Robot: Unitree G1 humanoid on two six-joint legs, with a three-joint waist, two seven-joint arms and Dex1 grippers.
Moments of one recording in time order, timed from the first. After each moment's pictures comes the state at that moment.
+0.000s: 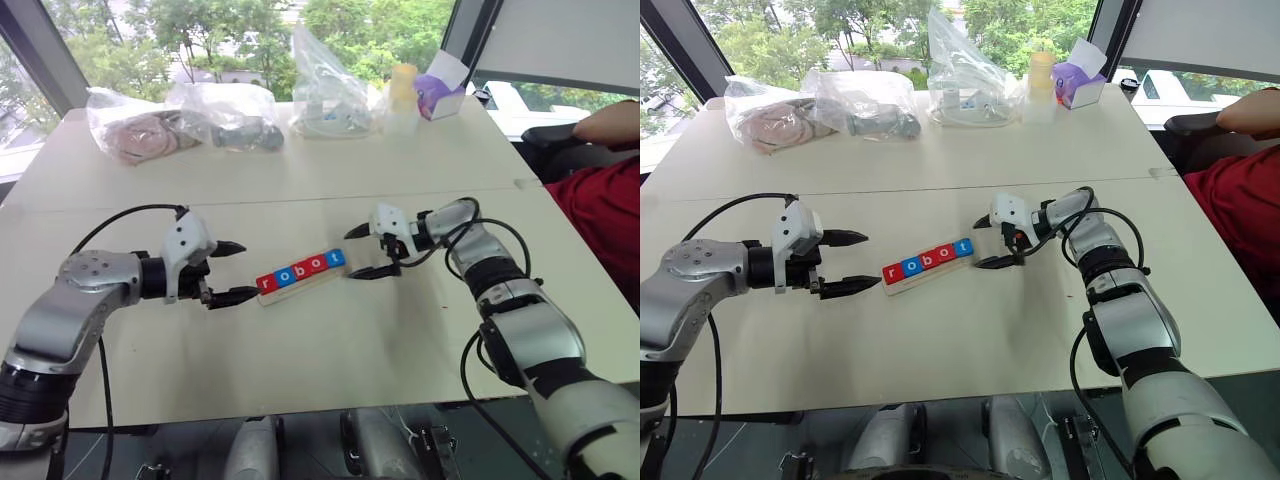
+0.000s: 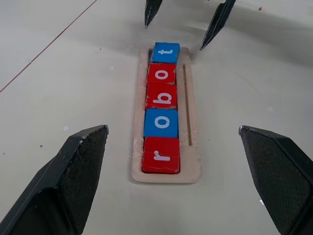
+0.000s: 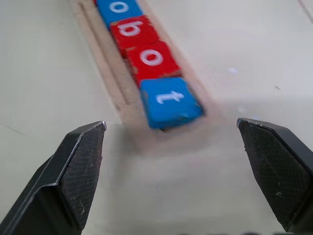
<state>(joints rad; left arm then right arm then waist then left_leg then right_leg) -0.31 0.86 0.03 -0.26 -0.46 0.56 -1.03 -1.02 -0.41 0.21 1.09 -0.06 -0.31 1.36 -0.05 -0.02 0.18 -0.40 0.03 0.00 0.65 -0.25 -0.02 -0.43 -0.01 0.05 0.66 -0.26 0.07</state>
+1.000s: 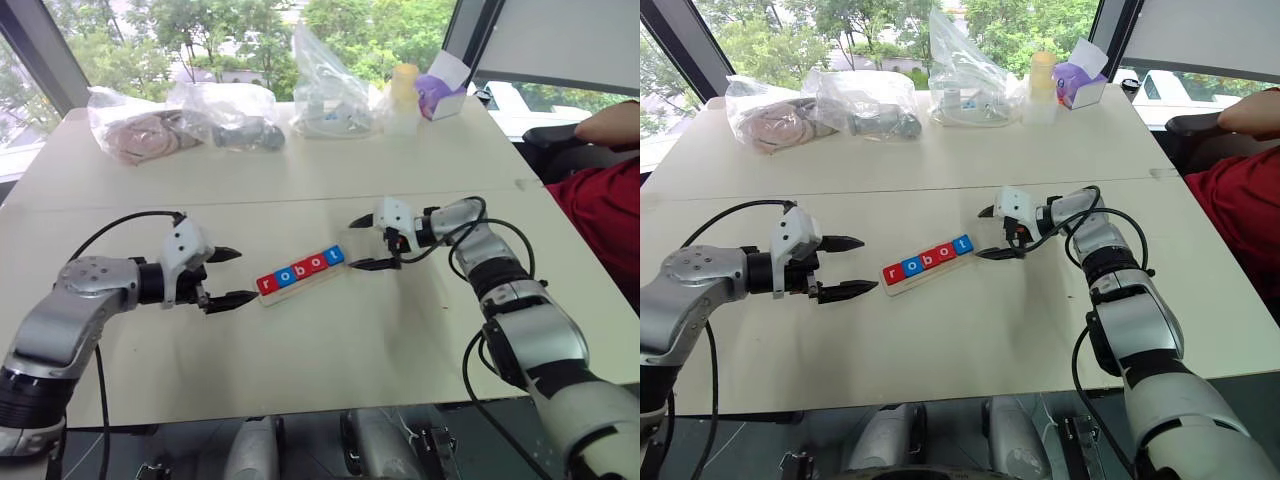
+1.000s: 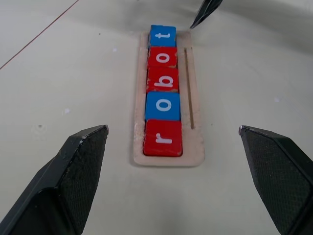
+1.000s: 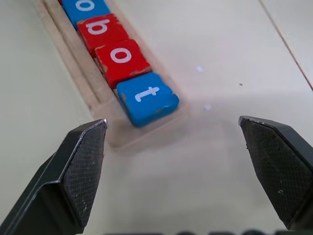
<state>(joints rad) -0.23 0.87 0.08 -0.29 -0.47 0.57 -1.02 -0.95 -0.45 0.16 0.94 -0.03 -0.26 1.31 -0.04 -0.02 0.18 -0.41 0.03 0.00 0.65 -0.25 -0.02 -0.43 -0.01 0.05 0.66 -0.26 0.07</state>
